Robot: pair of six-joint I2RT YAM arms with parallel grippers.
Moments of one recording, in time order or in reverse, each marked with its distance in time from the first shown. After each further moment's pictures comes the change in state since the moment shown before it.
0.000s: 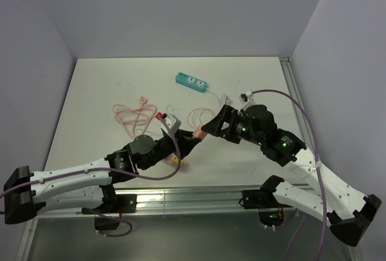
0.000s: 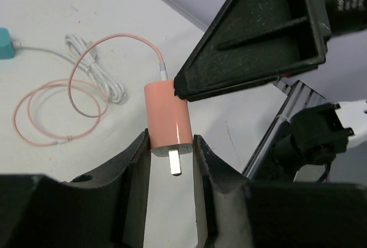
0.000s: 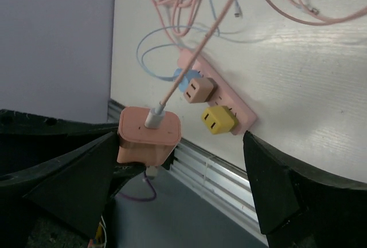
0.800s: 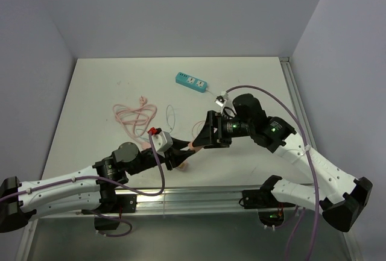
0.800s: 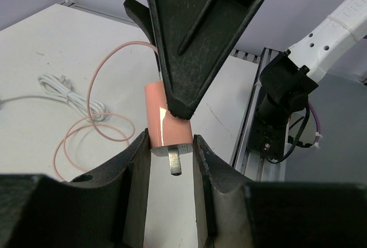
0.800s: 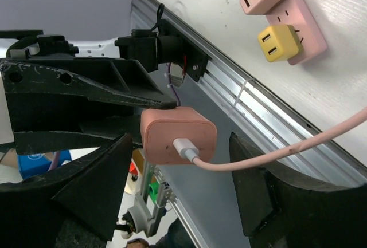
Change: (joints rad) left arm 0.002 -0.227 -0.146 0.031 0.258 0.241; right arm 0.000 0.202 0.185 -0.137 -0.492 -0.143
